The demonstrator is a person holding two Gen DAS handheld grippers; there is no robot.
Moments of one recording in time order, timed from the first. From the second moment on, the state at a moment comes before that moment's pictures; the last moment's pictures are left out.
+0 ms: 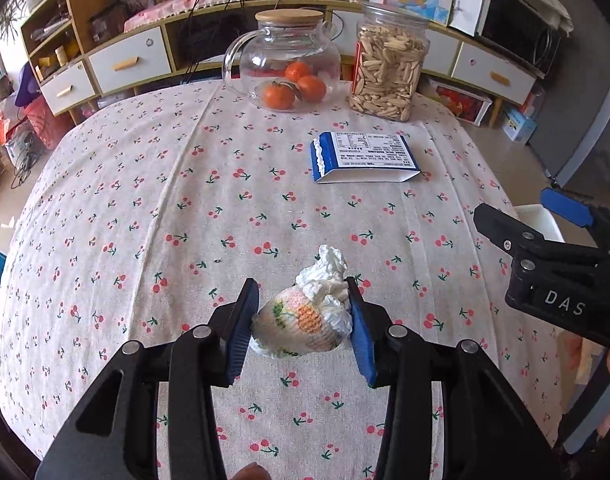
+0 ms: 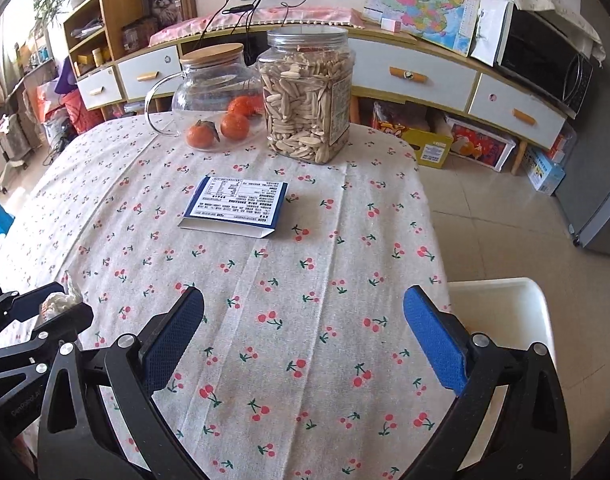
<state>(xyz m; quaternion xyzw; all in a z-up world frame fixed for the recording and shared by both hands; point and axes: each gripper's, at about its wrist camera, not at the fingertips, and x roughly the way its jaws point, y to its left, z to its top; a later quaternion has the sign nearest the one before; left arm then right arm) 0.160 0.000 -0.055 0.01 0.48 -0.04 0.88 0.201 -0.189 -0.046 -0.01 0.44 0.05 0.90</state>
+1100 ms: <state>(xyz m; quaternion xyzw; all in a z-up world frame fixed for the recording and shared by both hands) 0.168 0.096 -0.024 -0.09 0.47 0.00 0.88 0.315 -0.066 -0.061 -0.22 0.47 0.18 0.84</state>
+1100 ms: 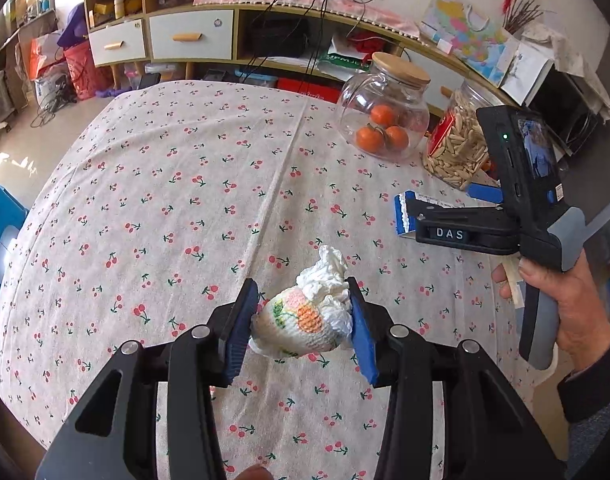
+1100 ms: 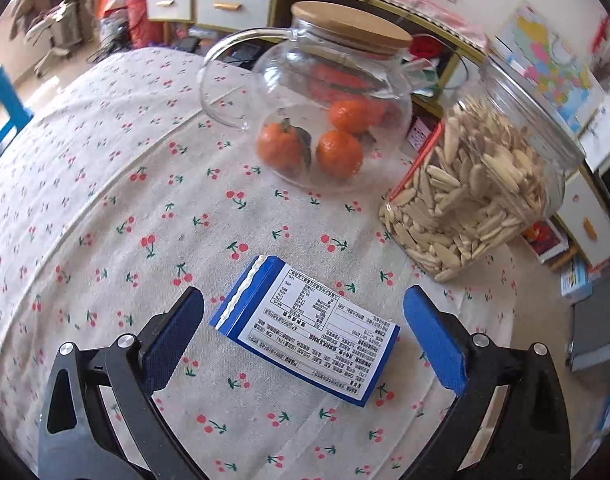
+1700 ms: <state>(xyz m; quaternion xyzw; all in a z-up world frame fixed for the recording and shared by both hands) 0.175 0.080 -0.033 -0.07 0.49 0.00 0.87 0.319 -0.097 -0.093 -0.16 0.51 0.24 0.81</state>
